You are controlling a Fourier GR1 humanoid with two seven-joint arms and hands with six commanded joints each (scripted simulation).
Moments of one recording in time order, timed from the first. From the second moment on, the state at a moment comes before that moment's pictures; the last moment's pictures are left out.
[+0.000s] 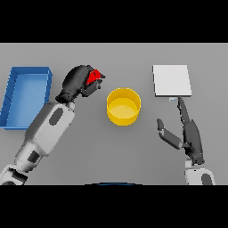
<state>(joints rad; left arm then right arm) -0.65 0.20 -0.35 -1.12 -0.48 0.07 0.21 0.16 -0.08 0.12 -1.76 0.26 -0.05 -0.08</state>
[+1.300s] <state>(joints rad) -1.13 0.30 -1.05 -0.93 -1.02 -0.33 0.10 0.18 -0.04 0.10 -1.74 0.21 -0.05 -0.11</state>
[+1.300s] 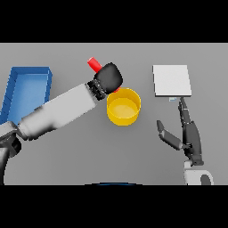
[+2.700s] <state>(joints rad) -1.63 0.39 -1.09 -0.59 -0.93 -0.28 -0.04 0.15 -0.03 0.11 -1.72 0.22 -0.07 -0.11</state>
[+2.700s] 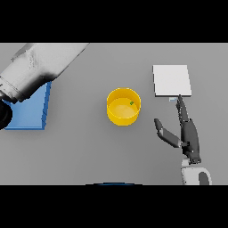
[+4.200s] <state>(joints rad) -0.58 0.86 -0.58 -1.19 0.09 0.55 0.61 0.13 -0.09 0.12 -1.69 0.24 -0.03 -0.14</state>
